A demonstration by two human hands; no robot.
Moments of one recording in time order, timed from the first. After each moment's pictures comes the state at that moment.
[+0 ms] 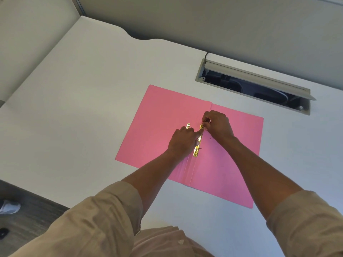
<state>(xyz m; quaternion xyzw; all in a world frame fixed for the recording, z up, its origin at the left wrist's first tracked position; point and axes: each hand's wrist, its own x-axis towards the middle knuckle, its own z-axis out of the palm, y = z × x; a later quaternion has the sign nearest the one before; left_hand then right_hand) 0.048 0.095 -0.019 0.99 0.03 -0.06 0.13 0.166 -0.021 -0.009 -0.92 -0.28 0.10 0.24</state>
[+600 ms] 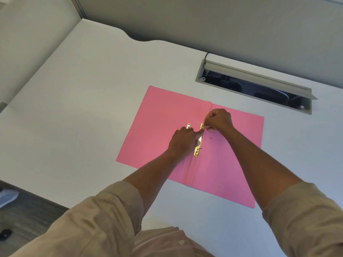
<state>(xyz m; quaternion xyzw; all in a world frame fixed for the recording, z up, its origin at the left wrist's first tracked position) 0.048 0.096 -0.012 0.98 0.04 -0.09 0.16 0.189 -0.010 -0.003 -0.91 -0.05 0.23 0.33</state>
